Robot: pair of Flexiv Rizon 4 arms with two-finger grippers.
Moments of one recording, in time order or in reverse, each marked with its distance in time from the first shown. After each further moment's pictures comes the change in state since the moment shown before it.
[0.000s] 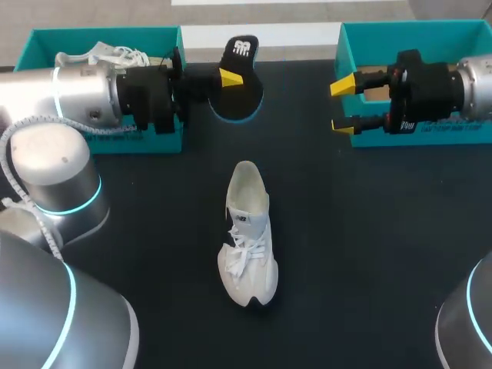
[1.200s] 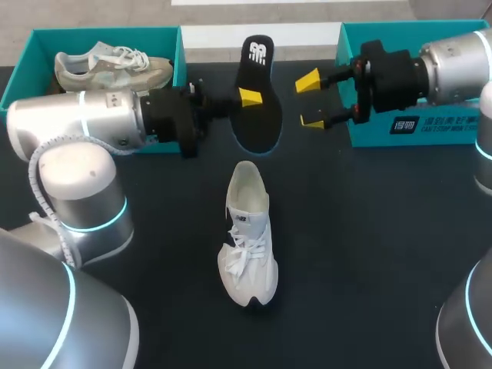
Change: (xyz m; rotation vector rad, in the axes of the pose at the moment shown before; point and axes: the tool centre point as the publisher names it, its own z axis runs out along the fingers) left arm 0.030 -0.008 0.033 -0.017 -0.010 0.266; right arm 0.018 0.003 0.054 0.097 -0.007 0.016
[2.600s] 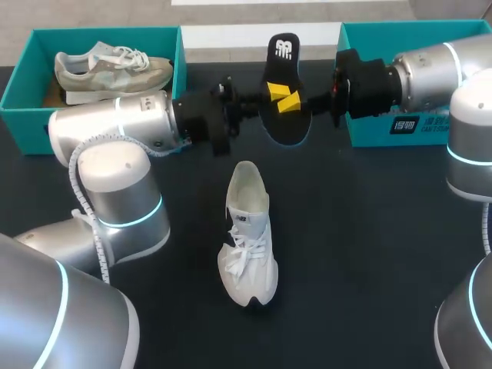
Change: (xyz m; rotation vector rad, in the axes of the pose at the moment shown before) left arm 0.000 0.007 0.044 -0.016 -0.079 -0.073; right arm -0.017 0.014 0.028 0.013 0.044 -0.034
